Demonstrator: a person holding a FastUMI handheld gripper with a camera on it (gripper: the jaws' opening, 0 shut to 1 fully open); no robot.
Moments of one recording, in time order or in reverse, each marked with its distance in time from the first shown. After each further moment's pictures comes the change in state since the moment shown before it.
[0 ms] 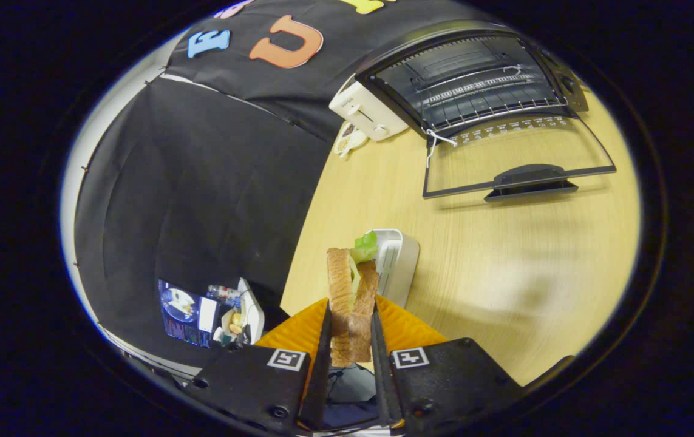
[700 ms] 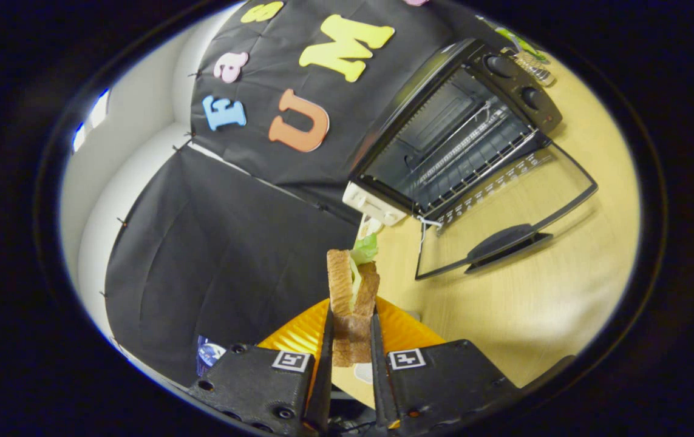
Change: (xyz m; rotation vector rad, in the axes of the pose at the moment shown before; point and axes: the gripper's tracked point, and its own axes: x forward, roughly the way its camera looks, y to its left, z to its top) arm -0.041 -0.037 0.091 0.097 -0.474 0.167
